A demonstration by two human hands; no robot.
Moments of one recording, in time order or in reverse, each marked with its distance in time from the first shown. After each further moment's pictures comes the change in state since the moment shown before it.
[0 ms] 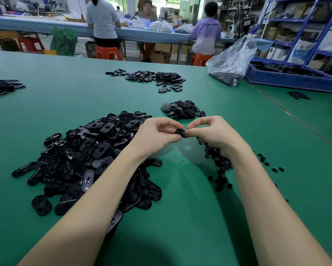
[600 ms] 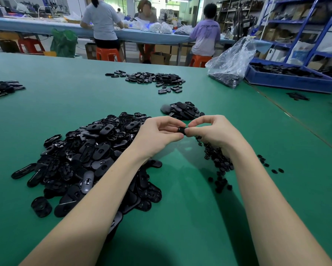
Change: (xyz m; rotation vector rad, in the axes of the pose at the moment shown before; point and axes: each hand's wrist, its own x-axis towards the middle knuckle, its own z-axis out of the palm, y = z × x) left_hand -0.001 0.005 0.003 -0.093 0.015 0.063; right_hand -0.005 -0.006 -0.006 0.006 0.038 -0.007
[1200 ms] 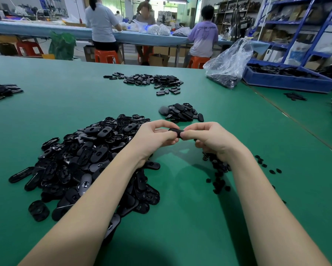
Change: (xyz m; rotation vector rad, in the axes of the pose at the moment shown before) left_hand 0.001 -0.001 0.000 -0.258 -0.018 -0.190; right_hand 0.004 0.015 0.008 0.189 -0.200 0.005
